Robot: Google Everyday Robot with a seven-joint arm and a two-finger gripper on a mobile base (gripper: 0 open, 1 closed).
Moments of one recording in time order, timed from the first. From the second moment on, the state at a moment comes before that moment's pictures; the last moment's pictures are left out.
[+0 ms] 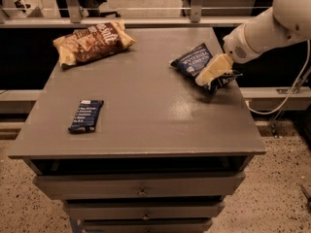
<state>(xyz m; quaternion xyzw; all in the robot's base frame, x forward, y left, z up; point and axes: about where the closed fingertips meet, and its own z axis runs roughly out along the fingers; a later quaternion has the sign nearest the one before) 0.661 -0.188 0.888 -0.45 0.81 0.07 0.36</state>
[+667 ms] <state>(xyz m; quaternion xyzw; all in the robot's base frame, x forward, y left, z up) 0.681 -0.179 0.857 -0.41 0.83 0.10 0.36</state>
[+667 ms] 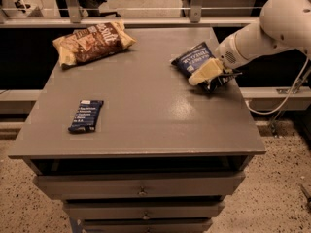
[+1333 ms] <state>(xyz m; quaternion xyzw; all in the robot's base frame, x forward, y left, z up) 0.680 -0.173 0.868 -0.40 0.83 0.12 0.37</state>
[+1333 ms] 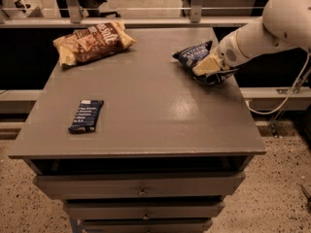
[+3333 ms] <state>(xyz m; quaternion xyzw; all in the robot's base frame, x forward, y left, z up) 0.640 -0.037 0.912 -0.47 0.76 0.20 0.41</state>
